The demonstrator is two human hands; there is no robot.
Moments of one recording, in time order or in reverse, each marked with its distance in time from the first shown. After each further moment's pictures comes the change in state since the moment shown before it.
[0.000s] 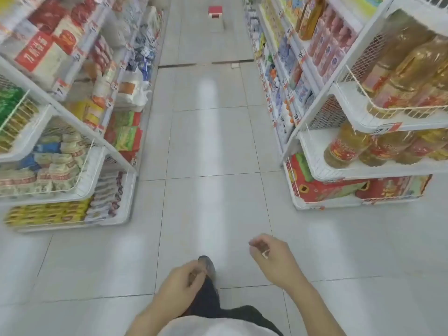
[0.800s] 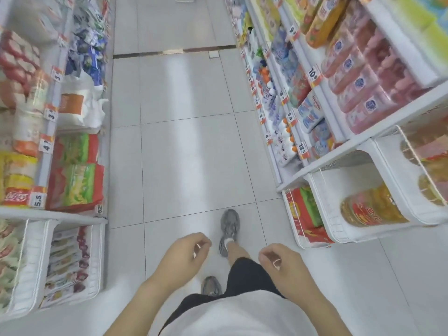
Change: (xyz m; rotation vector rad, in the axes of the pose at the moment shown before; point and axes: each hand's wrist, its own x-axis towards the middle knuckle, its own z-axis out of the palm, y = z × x) left_hand 0.442 0.127 -0.263 0.085 -0.093 0.159; right_hand 0.397 -0.117 -0.106 -0.076 0.050 0.224
